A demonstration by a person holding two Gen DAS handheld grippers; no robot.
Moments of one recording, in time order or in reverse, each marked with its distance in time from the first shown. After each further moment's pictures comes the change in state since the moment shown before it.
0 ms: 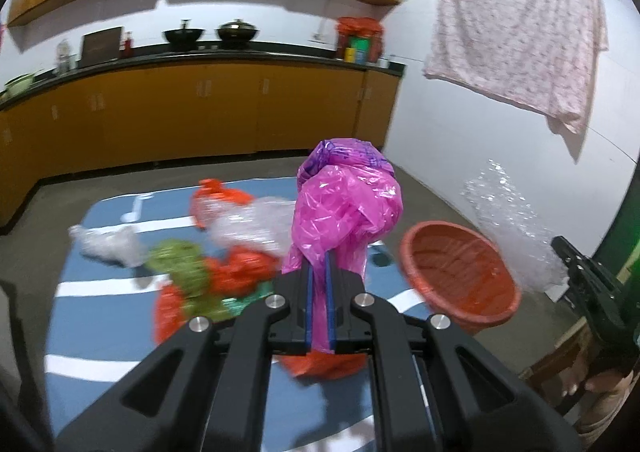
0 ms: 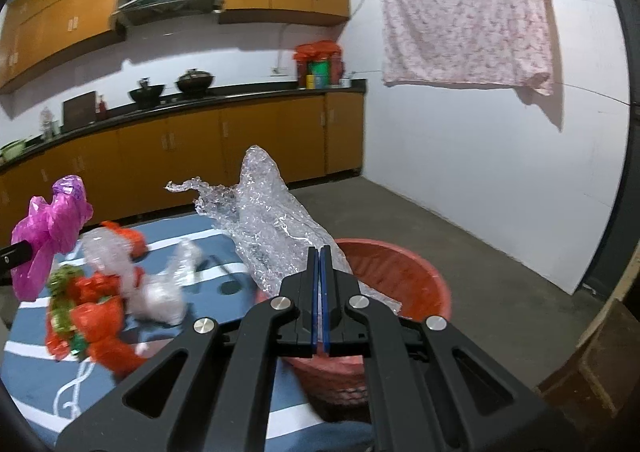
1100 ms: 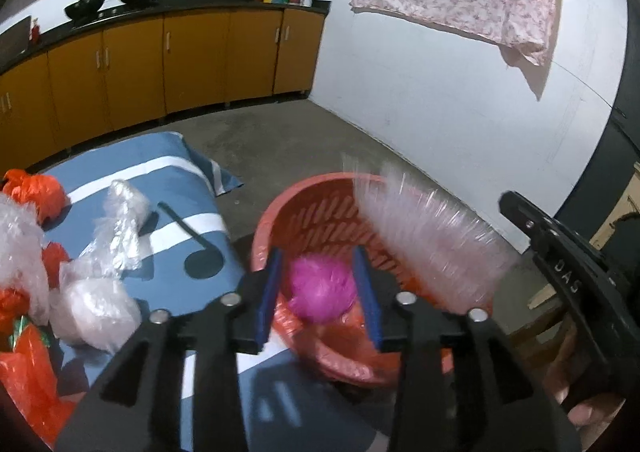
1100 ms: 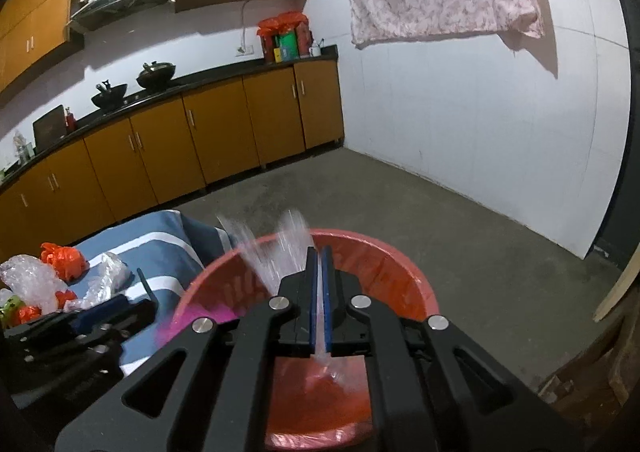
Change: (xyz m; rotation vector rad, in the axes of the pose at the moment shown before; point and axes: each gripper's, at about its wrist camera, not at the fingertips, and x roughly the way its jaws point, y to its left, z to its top) left arm 0.184 -0.144 -0.022 0.099 0.192 -0.193; right arm 0.097 -0.068 -0.010 0.119 0.107 -0.005
